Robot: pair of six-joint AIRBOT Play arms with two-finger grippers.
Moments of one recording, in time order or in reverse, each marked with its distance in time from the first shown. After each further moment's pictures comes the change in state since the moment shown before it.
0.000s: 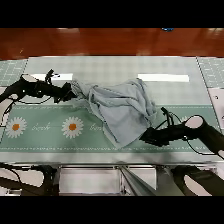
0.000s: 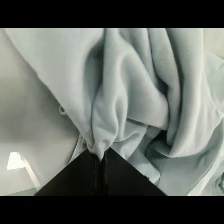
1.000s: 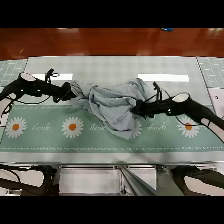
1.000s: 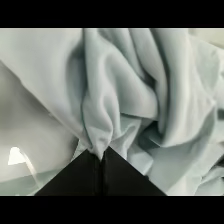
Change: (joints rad) left arm 0.017 0.027 0.018 0.001 -0.056 0.011; right arm 0.042 -0.343 0.382 0.269 -0.166 -0.237
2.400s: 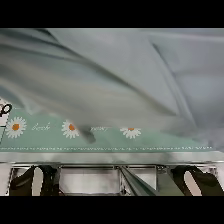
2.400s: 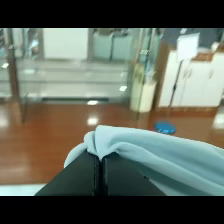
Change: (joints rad) left arm 0.386 1.197 0.381 0.079 -0.069 0.006; right arm -0.366 0.753 1.057 -0.835 0.647 0.310
